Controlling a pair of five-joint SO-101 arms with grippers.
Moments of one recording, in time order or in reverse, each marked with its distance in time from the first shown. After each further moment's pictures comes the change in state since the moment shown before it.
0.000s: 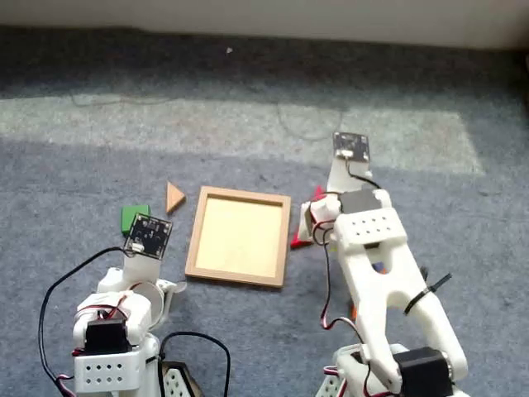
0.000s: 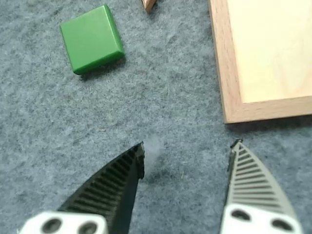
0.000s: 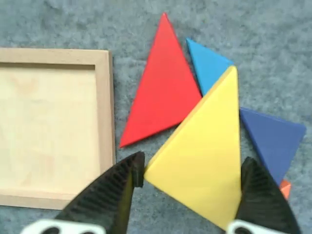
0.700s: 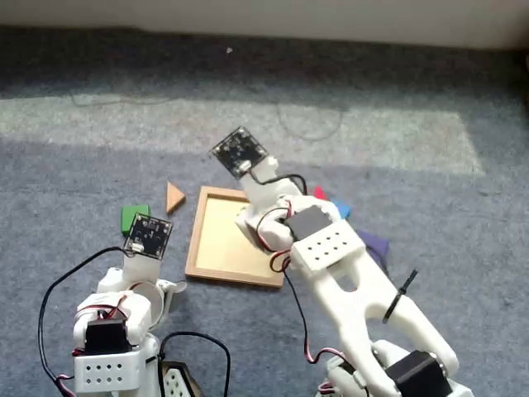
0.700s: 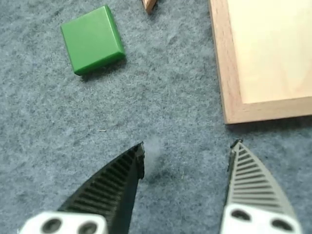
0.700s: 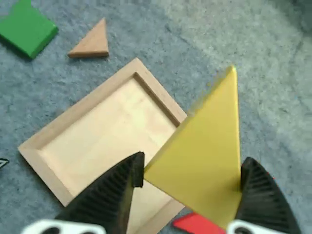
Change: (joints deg) left arm 0.0 0.0 0.0 0.0 0.0; right arm -18.9 -0.7 0.3 -19.6 31.7
